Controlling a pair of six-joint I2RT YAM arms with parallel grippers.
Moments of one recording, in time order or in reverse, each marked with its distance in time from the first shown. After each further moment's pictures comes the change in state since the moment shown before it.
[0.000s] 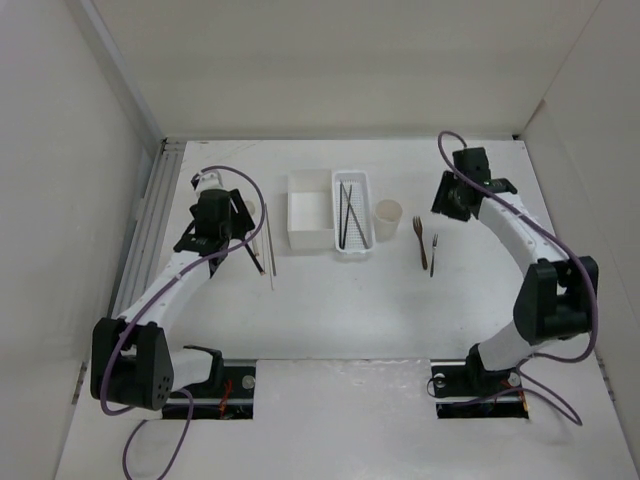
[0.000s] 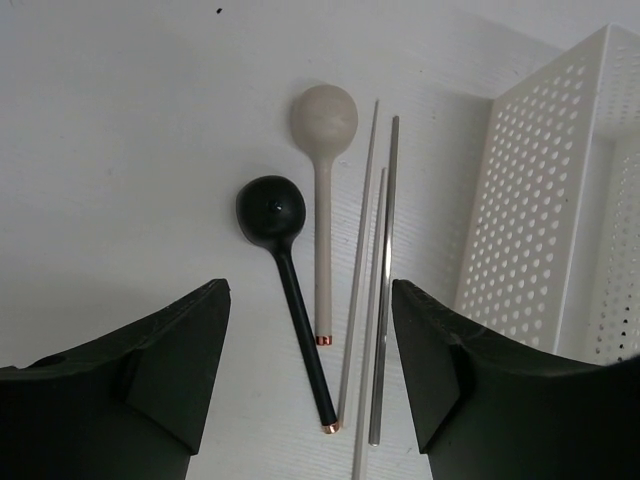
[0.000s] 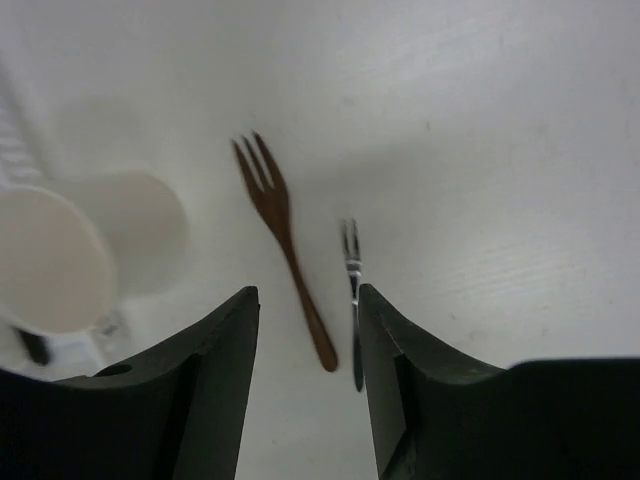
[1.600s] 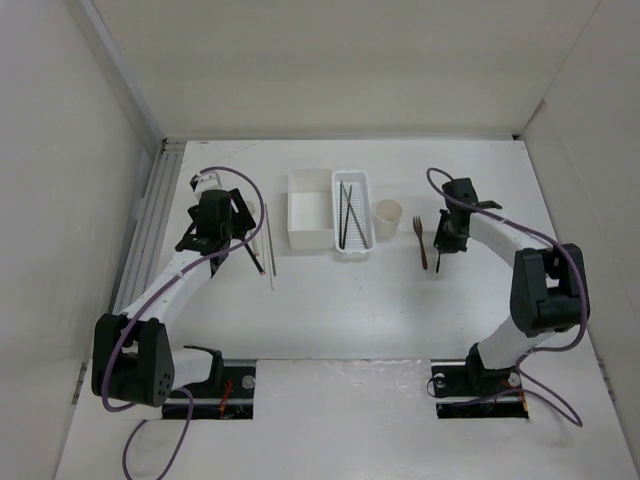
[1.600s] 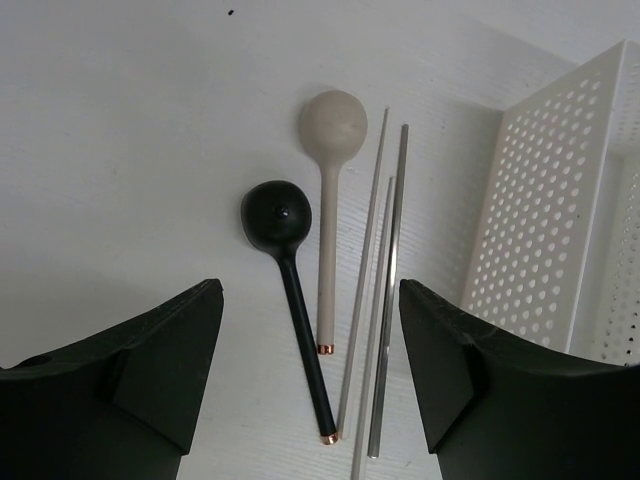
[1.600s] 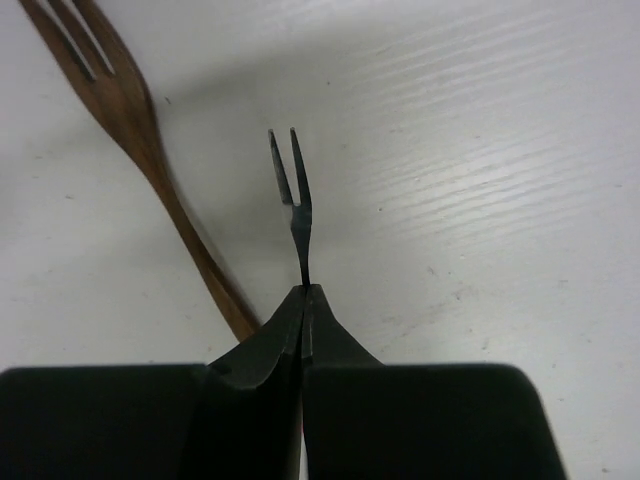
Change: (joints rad) left arm 0.001 0.017 -0.013 0.034 -0.025 -0.026; right arm -0.015 0.106 -0.253 0.019 0.000 -0.001
